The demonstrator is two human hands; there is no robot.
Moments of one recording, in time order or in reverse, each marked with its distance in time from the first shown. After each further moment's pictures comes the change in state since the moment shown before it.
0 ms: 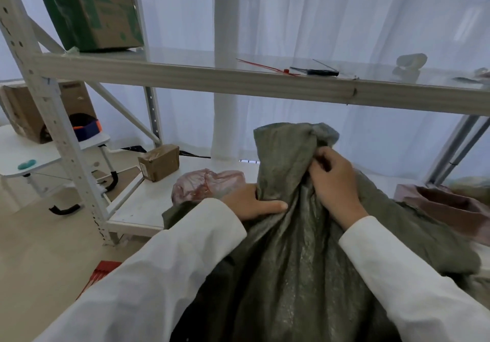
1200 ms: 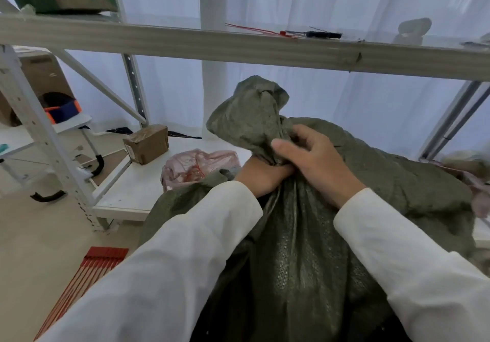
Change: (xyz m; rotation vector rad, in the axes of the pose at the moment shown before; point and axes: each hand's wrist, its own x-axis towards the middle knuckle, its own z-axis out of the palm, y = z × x) left_hand 0.028 0.015 0.030 -0.291 0.261 0.139; right_hand -0.010 -0.011 0.015 0.179 -0.322 0.056
